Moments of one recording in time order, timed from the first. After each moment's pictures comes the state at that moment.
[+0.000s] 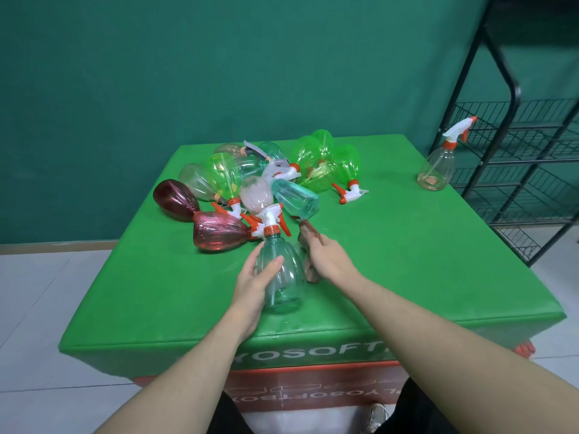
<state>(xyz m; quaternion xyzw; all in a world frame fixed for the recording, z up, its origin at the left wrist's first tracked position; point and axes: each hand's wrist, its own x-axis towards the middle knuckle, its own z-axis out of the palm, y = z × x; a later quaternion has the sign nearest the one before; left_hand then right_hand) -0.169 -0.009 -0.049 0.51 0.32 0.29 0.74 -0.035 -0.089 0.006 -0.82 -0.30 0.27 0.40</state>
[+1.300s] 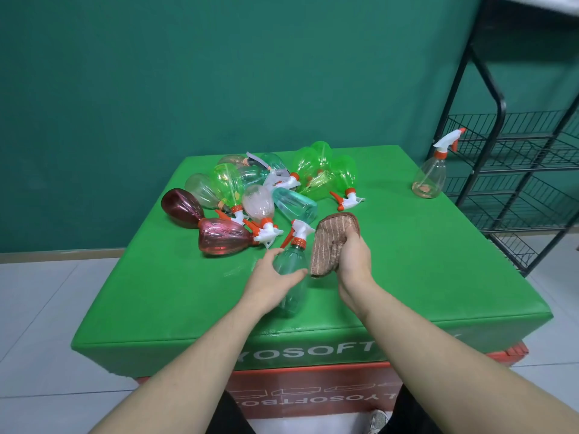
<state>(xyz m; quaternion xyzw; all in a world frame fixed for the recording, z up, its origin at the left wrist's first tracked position) -0.161 -0.024 -0.006 0.78 0.38 0.14 0.48 -0.034 -0.110 0.010 -0.65 -0.02 0.24 0.72</state>
